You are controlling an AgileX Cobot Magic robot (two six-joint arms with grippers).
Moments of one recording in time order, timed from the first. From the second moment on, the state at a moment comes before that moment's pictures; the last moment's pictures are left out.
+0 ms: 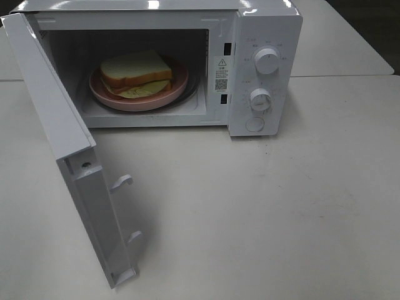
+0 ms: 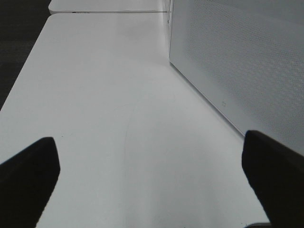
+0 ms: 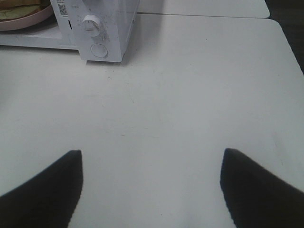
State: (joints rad) left arm 0.02 0.00 -0.50 -0.03 1.04 0.03; right arm 0.10 0.00 -0.50 0.00 1.03 0.00
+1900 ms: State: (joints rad) left arm 0.02 0.54 -0.23 -0.03 0.09 0.04; right arm 0.10 0.00 -0.50 0.00 1.03 0.00
